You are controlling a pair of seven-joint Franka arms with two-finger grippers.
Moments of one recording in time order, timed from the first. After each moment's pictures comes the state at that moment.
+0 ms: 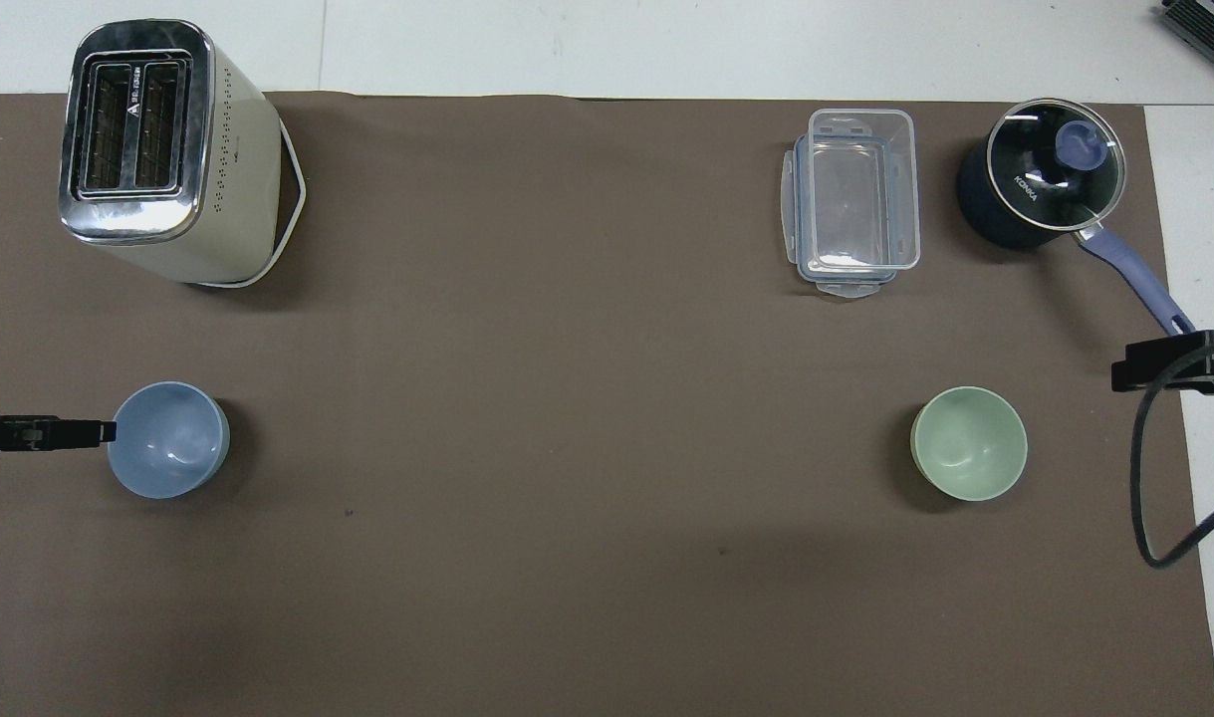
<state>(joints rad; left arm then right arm) 0.22 -0.03 0.10 -2.28 -0.24 2.24 0.57 0.01 -0.13 -0.04 -1.62 -0.01 1.50 0.09</state>
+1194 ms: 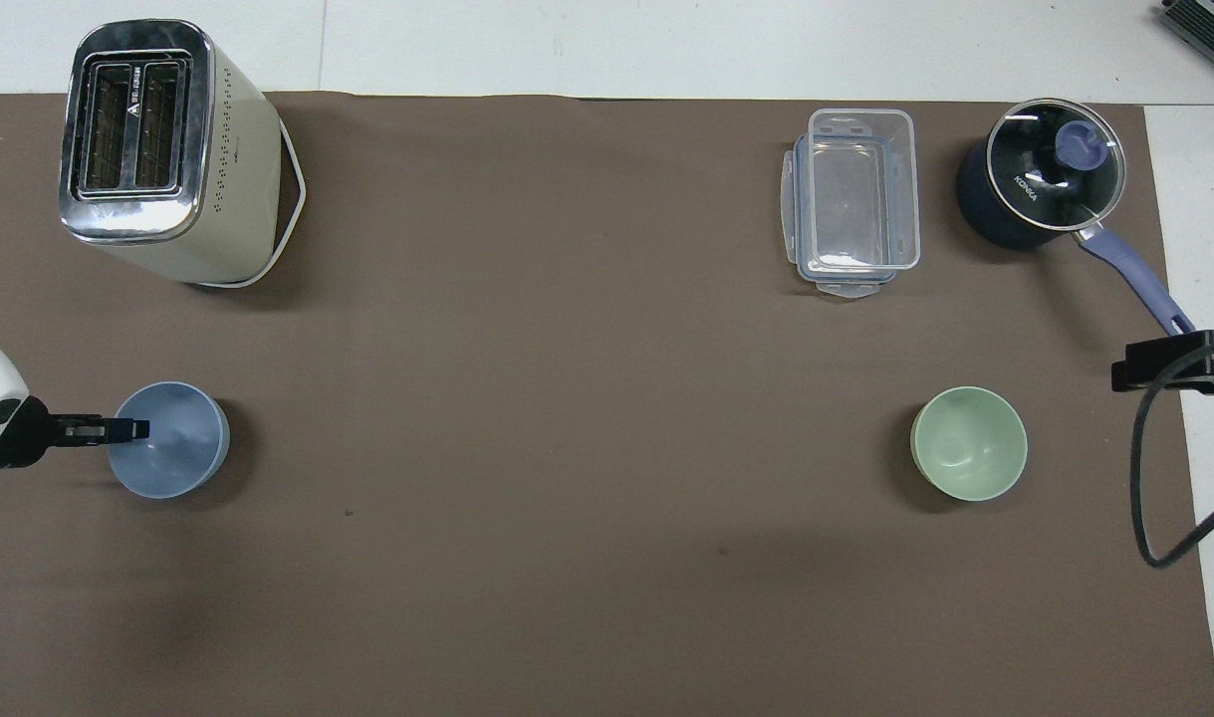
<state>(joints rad) 0.23 0.06 0.09 -2.28 -0.38 2.29 0.66 0.01 -0.13 -0.04 -1.62 -0.01 1.50 0.09</state>
